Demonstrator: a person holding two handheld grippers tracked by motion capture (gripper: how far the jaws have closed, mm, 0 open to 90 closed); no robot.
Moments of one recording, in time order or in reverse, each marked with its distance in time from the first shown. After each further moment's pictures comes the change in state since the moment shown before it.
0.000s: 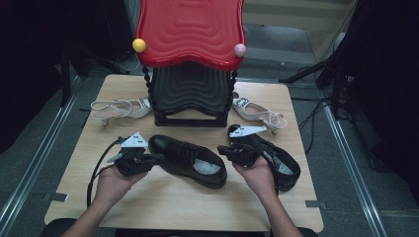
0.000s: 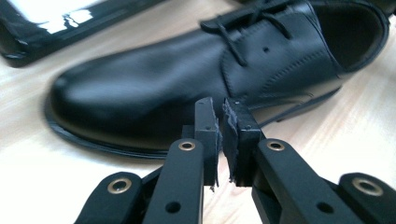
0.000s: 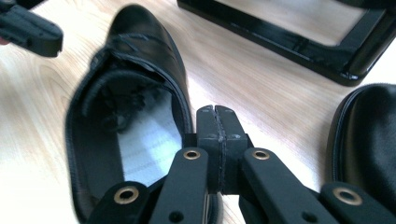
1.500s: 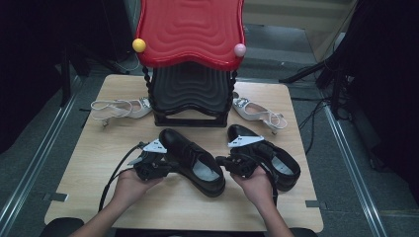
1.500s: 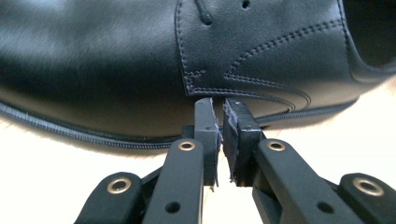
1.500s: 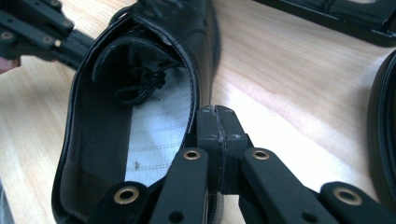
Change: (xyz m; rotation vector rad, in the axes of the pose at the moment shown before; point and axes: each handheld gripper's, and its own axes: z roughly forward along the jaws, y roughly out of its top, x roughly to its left) left arm -0.010 0.000 0.044 0.066 -0.082 -0.012; right arm 0.015 -0.023 0.002 0.033 0.031 0.037
